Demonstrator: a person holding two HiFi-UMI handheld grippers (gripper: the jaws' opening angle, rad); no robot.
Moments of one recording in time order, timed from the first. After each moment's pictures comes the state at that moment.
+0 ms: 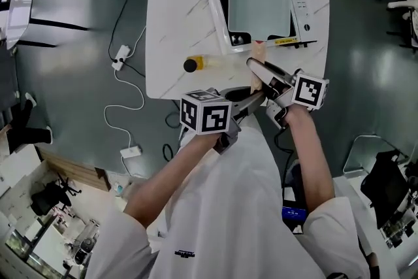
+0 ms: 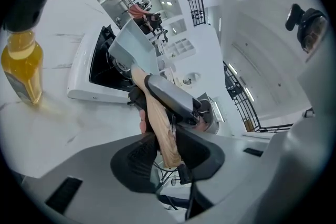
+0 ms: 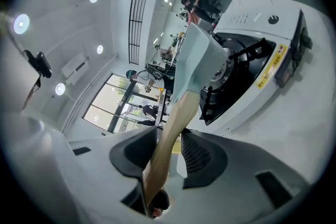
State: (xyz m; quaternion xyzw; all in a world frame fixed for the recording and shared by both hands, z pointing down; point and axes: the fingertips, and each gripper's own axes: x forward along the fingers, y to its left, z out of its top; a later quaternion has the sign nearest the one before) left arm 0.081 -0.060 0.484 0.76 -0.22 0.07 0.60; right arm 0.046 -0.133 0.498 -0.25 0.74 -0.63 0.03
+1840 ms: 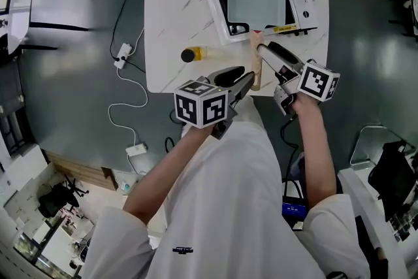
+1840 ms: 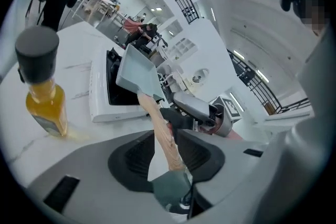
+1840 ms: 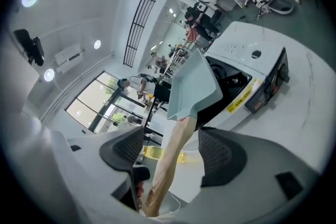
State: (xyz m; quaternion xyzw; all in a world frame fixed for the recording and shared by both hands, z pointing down) left arm 0.050 -0.072 0.500 0.79 -0.30 0.12 0.52; right arm 0.088 -0.140 0.507 -0.34 0.75 -0.56 0.01
